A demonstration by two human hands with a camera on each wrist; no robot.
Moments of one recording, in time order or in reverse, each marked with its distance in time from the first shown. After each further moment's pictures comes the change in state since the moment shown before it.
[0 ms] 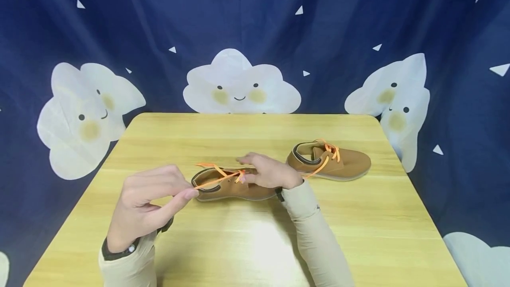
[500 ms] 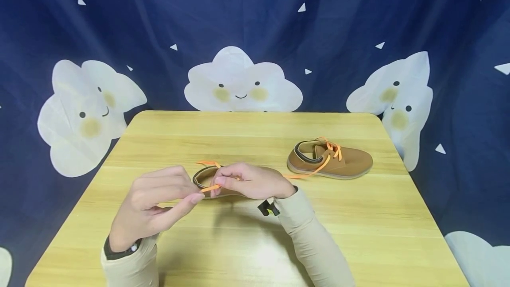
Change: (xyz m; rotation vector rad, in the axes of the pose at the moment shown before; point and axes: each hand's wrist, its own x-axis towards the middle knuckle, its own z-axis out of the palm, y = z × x) left_hand 0.004 0.001 0.004 0.061 -0.058 0.075; right_hand 0.000 -0.049 0.011 0.381 -0.079 -0.489
